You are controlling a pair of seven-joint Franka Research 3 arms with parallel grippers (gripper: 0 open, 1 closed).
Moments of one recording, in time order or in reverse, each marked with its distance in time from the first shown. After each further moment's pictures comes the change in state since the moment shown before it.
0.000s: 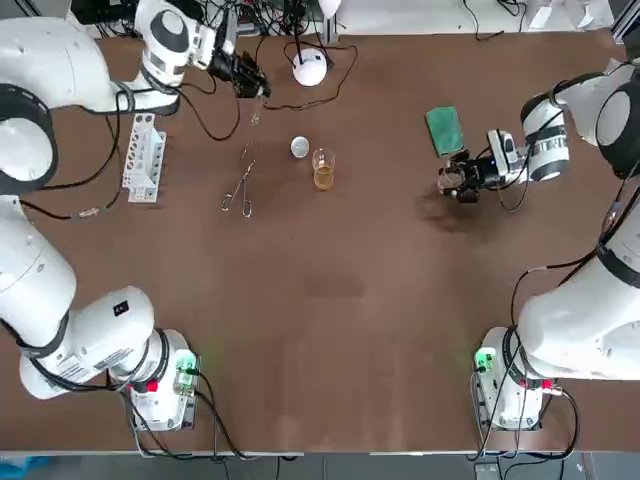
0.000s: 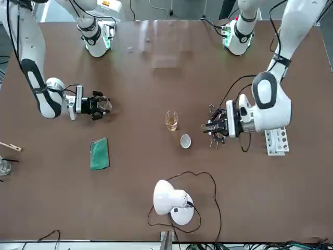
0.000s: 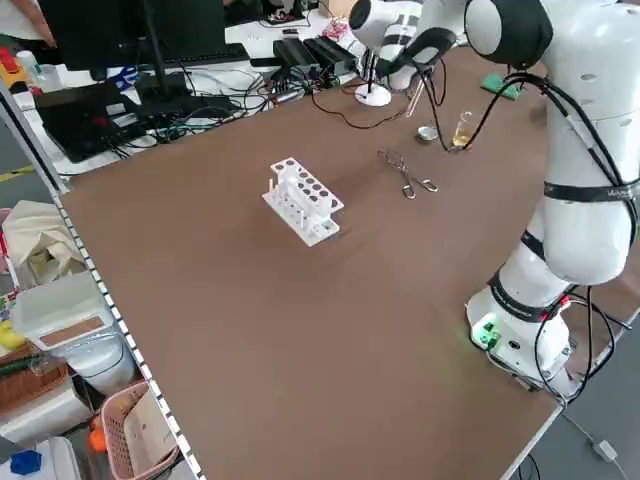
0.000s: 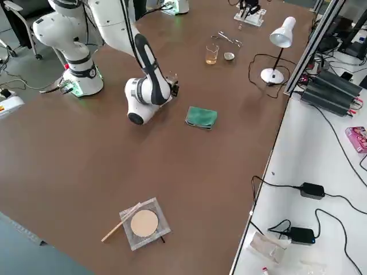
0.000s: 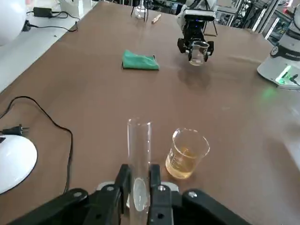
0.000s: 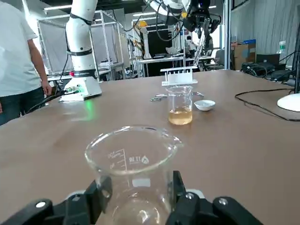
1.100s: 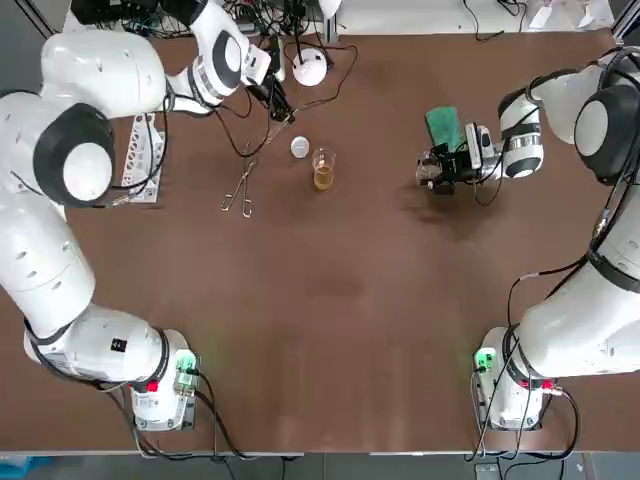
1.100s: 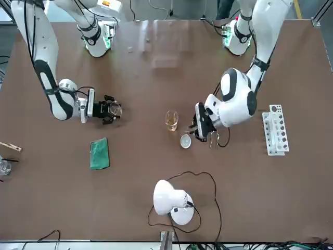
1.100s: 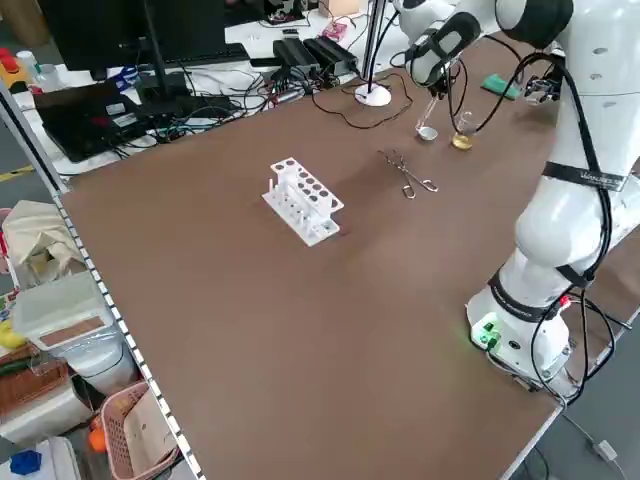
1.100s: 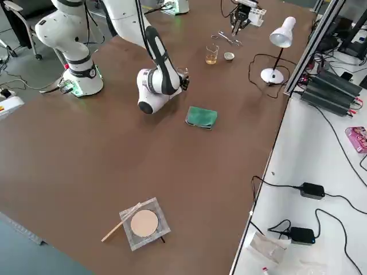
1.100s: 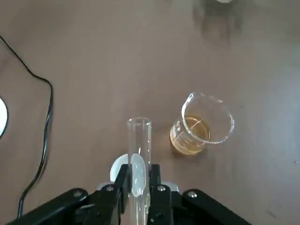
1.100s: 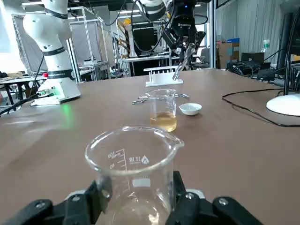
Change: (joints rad) left arm -0.653 -0.002 0.497 0.058 0.224 0.136 -0.377; right arm 0.157 -0.003 -0.005 -0.007 0.196 0.082 0.015
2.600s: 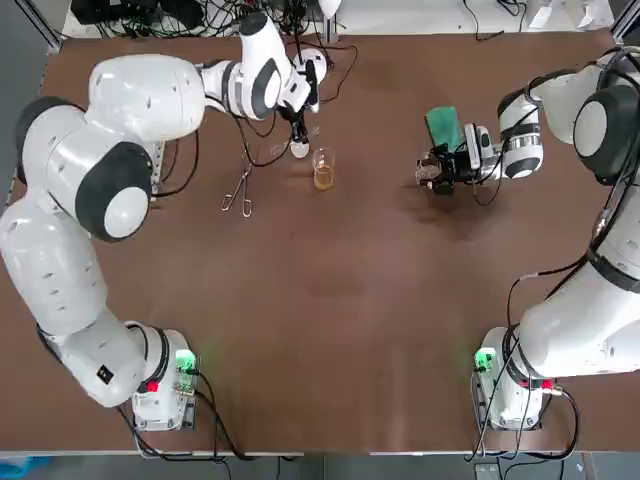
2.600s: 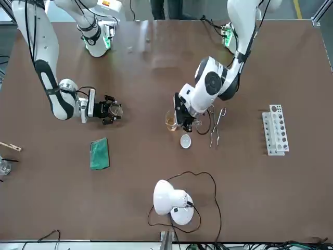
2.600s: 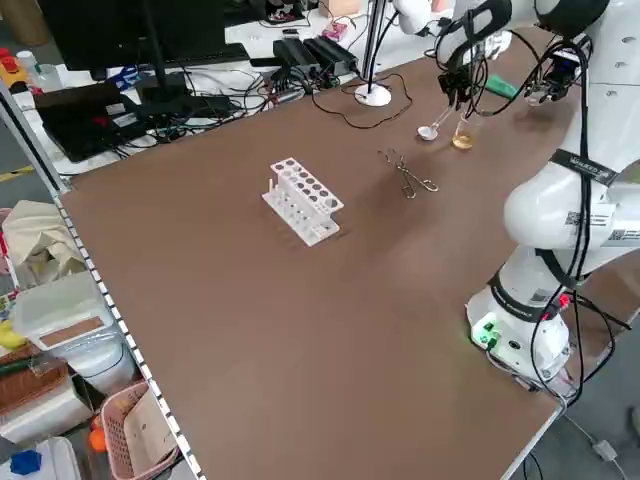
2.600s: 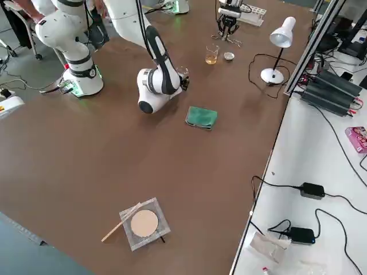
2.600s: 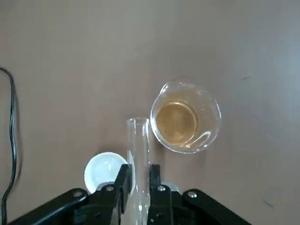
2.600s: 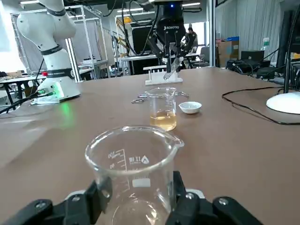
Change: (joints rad) left arm -0.413 0.008 0.277 0.023 0.309 -0.007 -0.311; right arm 0.004 0.000 -0.003 -0.001 0.002 0.004 0.003
